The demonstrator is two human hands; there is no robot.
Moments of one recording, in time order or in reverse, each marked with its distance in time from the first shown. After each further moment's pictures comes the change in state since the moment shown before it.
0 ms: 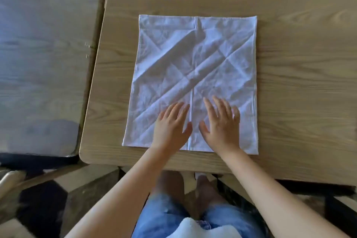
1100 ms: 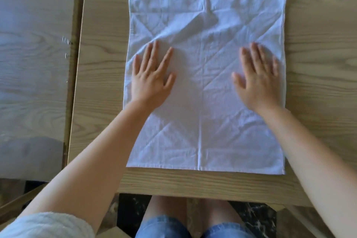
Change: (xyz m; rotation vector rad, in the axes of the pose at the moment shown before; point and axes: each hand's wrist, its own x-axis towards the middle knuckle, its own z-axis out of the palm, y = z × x) left_hand 0.132 -0.099 -0.001 0.160 -0.032 -0.095; right_hand 0.134 0.080 0.016 -0.115 0.070 0.022
